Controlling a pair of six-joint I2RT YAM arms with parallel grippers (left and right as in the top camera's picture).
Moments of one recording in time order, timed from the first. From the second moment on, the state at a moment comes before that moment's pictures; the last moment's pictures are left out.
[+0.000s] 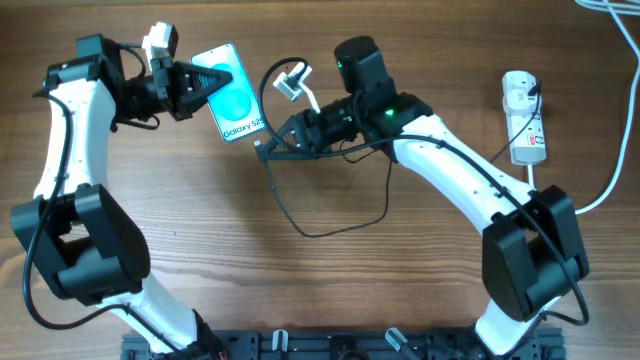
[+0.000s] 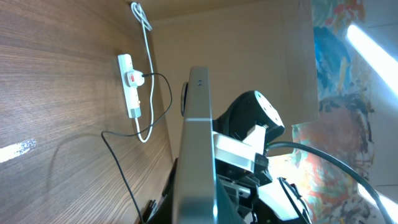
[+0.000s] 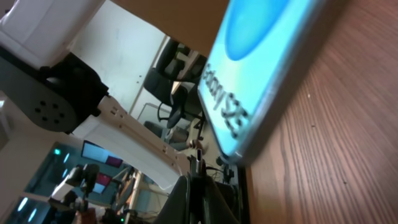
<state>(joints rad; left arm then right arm) 0.24 1.91 1.61 -1.20 1.52 0.12 0.55 1.87 1.41 -0.16 -1.36 0.43</state>
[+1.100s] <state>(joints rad) 0.20 1.91 1.61 -1.20 1.52 0.12 0.54 1.87 1.41 -0.16 -1.34 0.50</state>
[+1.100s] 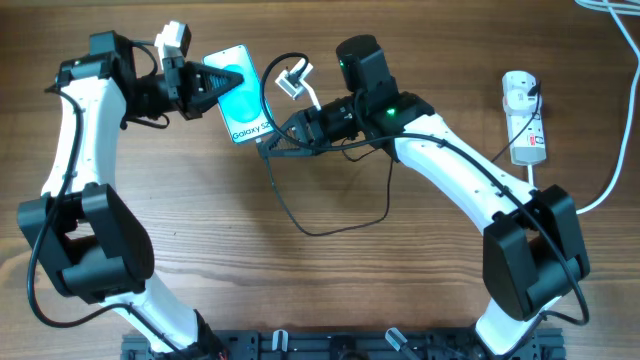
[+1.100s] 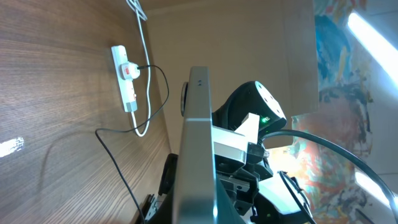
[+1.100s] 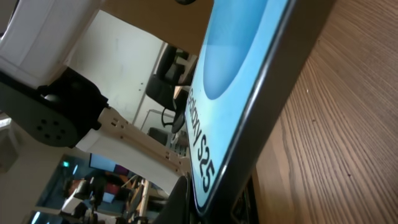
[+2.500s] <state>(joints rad) 0.18 1.91 1.62 -1.17 1.56 0.12 0.53 1.87 1.39 -0.01 -1.37 0.64</state>
